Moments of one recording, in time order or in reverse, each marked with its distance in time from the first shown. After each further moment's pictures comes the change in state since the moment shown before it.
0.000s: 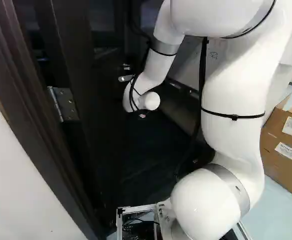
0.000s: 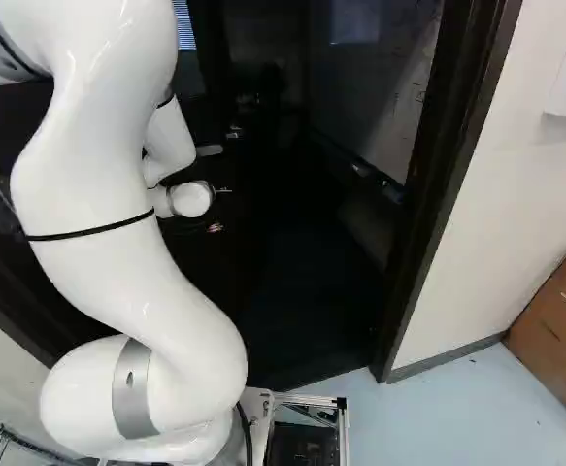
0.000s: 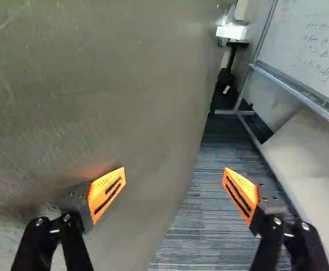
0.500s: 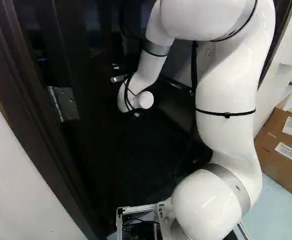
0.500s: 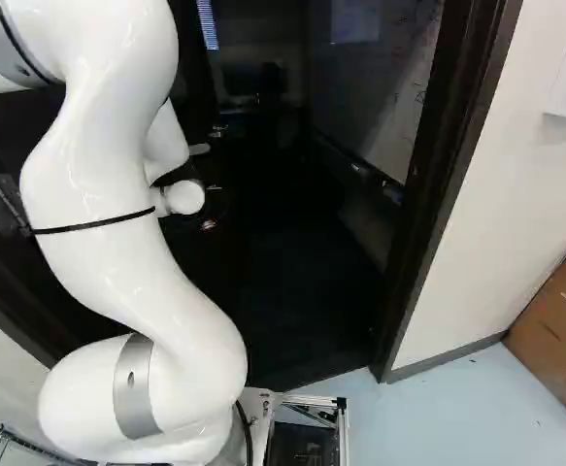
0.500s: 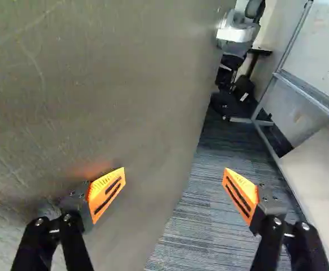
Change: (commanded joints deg) arm 2.9 -3.3 -3.9 -3.6 0.0 0.0
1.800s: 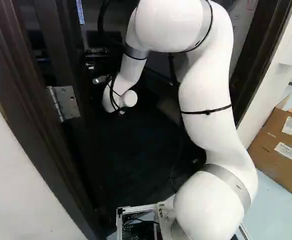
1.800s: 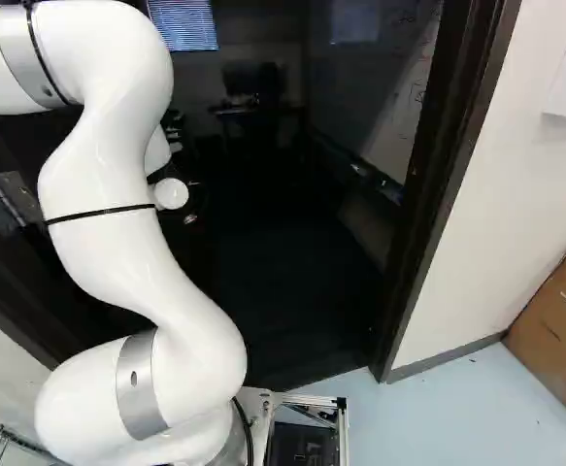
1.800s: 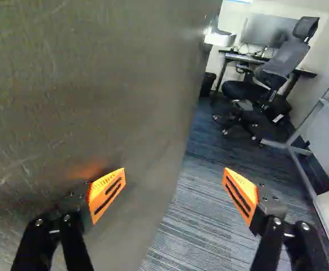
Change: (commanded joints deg) arm 6.9 -9.1 -11.6 -4.5 0.0 0.0
